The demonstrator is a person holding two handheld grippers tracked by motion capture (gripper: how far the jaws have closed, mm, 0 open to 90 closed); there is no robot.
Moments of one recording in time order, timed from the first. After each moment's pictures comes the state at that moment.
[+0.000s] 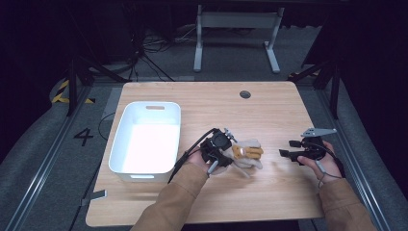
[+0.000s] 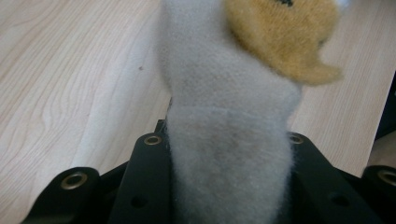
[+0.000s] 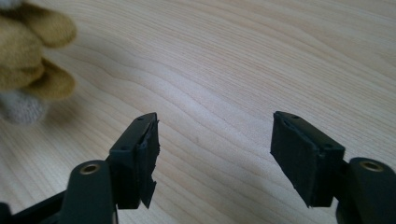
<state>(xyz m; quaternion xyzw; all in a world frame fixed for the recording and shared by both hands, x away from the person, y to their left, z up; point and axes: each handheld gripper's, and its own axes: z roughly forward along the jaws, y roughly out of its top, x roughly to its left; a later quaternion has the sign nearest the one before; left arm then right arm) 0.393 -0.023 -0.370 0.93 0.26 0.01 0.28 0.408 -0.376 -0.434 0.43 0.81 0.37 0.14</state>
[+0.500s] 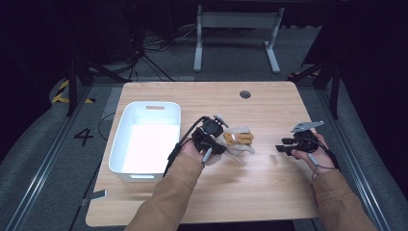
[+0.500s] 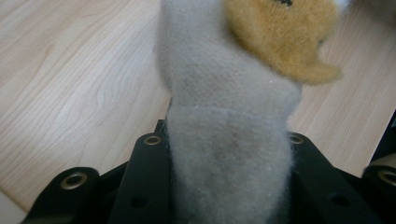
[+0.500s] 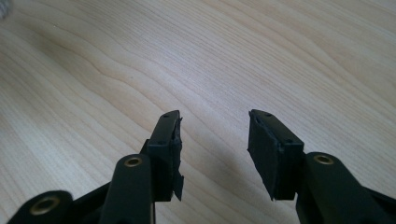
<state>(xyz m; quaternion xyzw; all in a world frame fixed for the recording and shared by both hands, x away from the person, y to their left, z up) 0.410 0.001 -0.340 0.90 0.34 0.02 0.28 0.431 -0.356 -0.428 0.39 0.85 0.31 0.15</state>
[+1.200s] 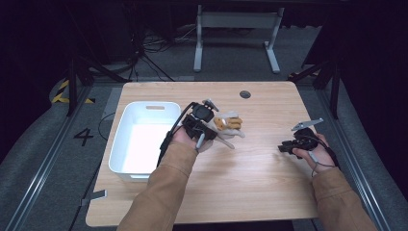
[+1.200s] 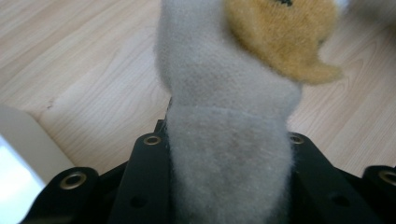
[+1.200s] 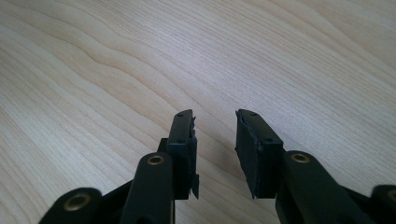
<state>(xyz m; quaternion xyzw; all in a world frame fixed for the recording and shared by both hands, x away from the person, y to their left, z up) 0.427 0.023 -0.311 0.88 0.38 0.05 0.28 0.435 -0.360 -0.427 0.43 0.85 0.28 0.11</state>
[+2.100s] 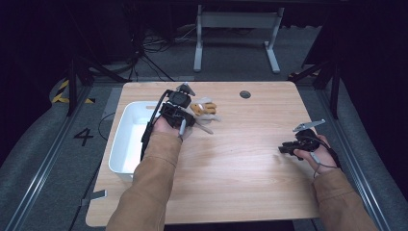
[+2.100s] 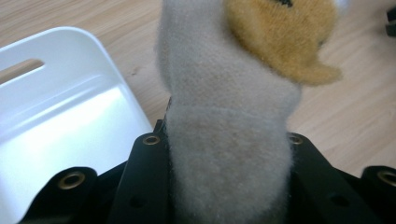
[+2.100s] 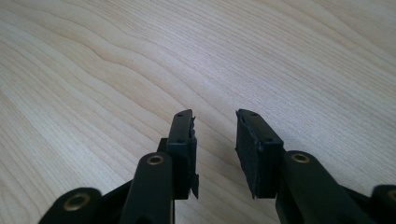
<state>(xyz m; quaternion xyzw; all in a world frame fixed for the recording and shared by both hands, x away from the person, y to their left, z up) 0.442 0.071 -0.284 0.82 0.50 0.08 0.25 0.431 -0.364 -0.428 0.43 0.85 0.30 0.10</state>
